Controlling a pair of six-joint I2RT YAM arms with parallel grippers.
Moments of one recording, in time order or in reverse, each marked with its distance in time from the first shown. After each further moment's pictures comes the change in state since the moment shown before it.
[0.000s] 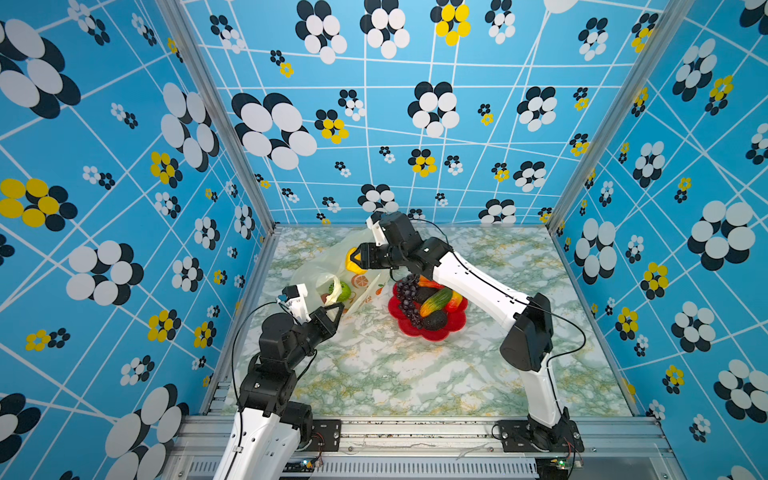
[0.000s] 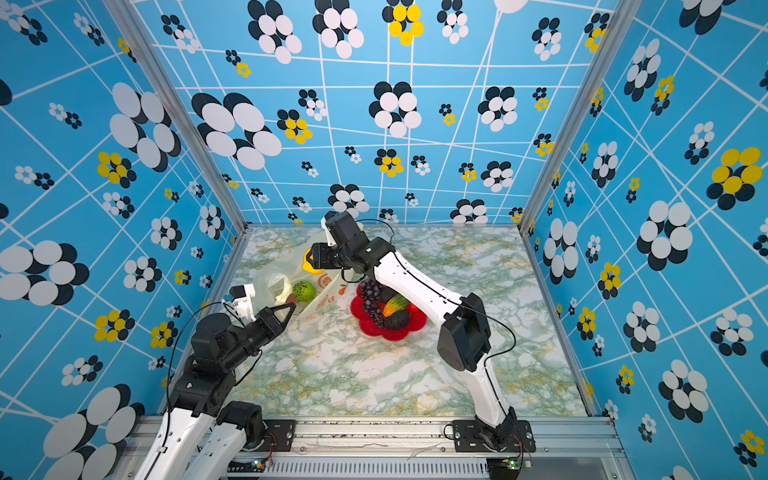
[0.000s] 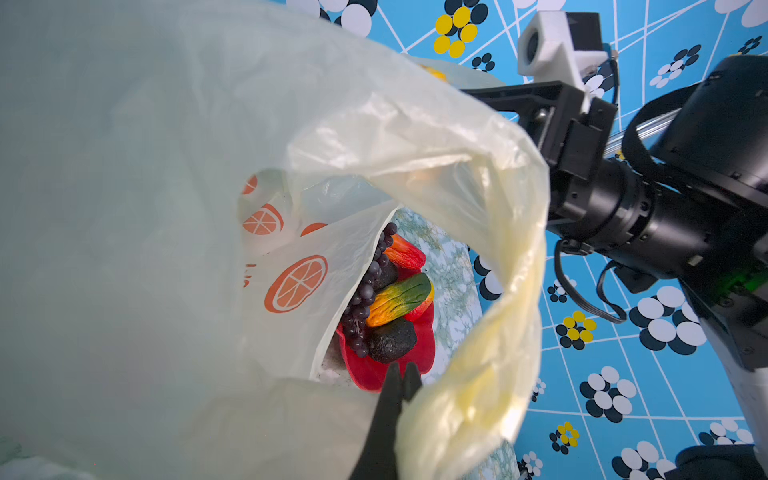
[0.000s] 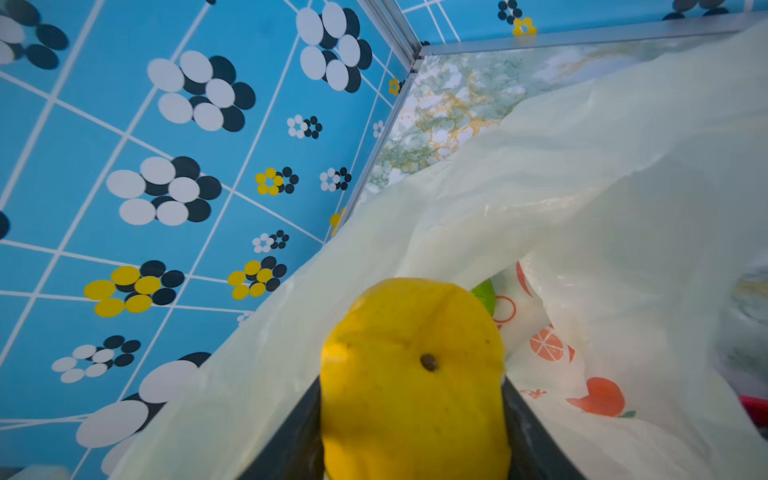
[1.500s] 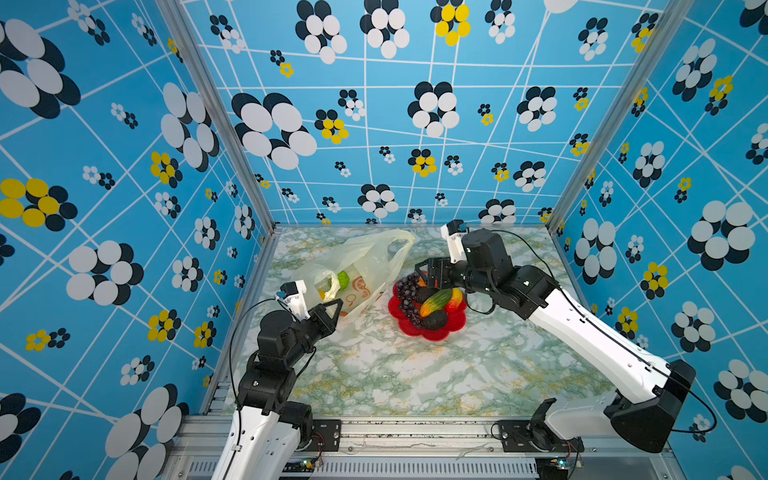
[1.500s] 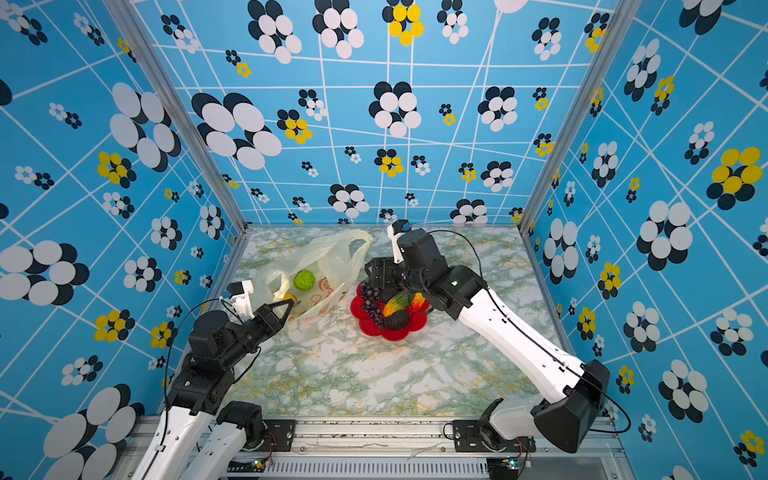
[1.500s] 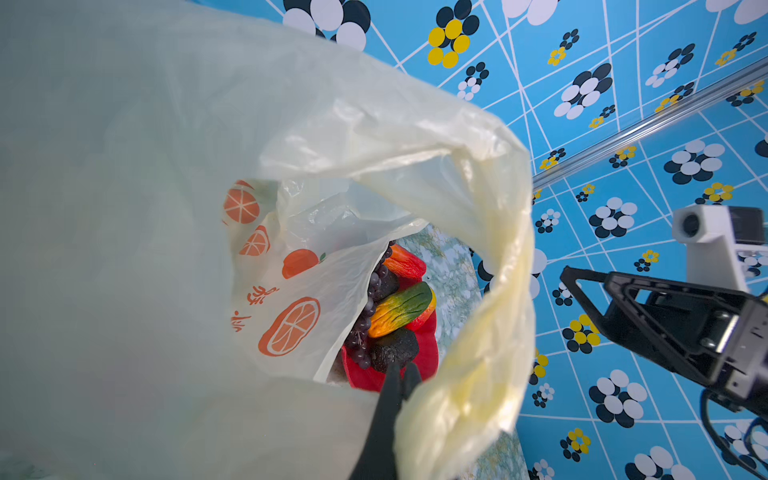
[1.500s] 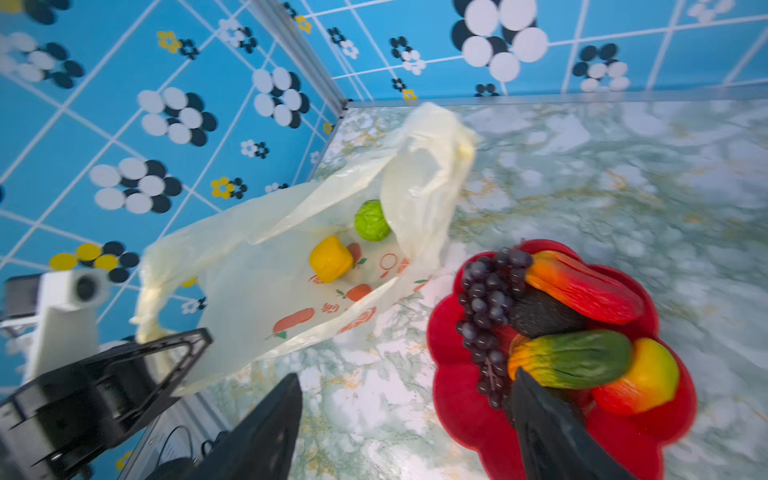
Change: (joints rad) left arm 0.002 0.014 0.033 -0.002 -0.015 0.030; right arm -0.126 -0.799 -0.760 -0.014 0.215 -0.093
